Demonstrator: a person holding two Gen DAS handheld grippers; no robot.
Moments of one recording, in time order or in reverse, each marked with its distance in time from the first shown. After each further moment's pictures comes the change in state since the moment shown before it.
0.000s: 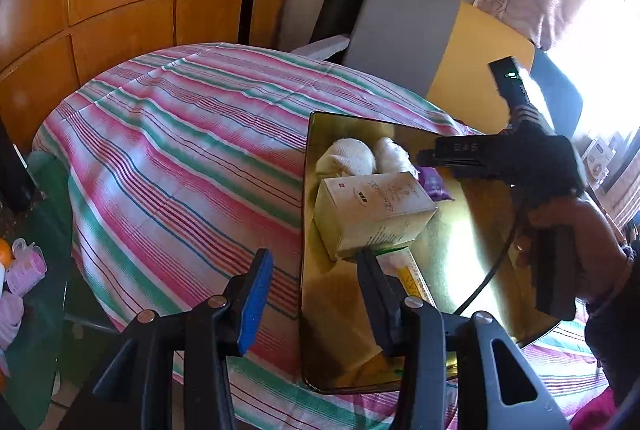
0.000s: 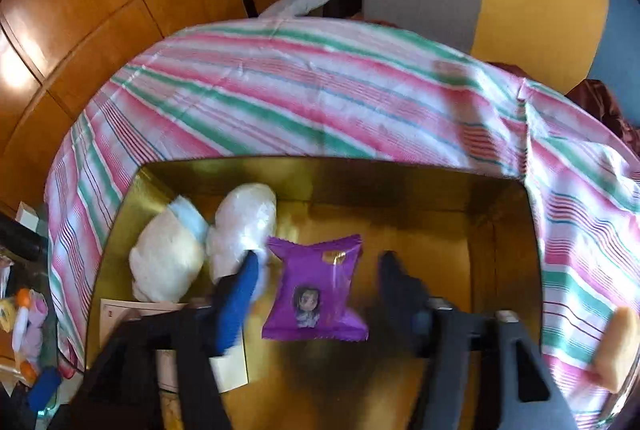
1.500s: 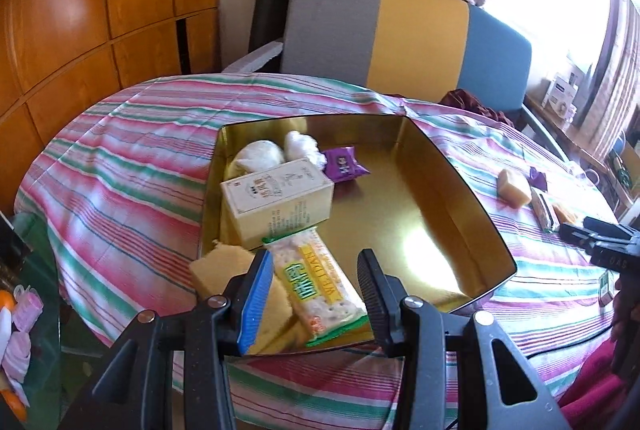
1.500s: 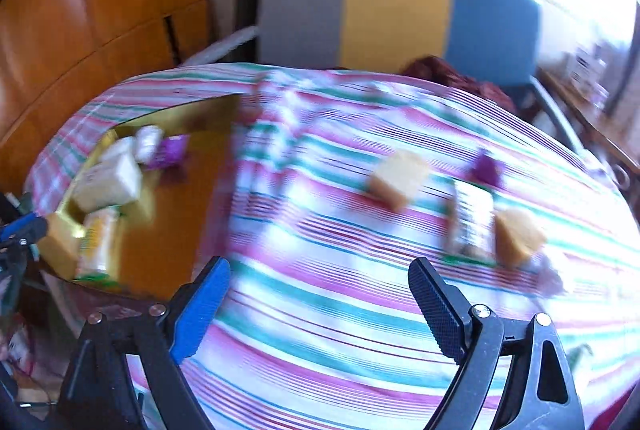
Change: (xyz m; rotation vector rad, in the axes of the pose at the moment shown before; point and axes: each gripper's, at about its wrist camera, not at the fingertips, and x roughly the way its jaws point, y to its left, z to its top) left arm -0.028 -0.078 -0.019 0.237 -0.006 -0.075; right arm -0.192 -0.148 -0.197 0.152 -0.184 -0.280
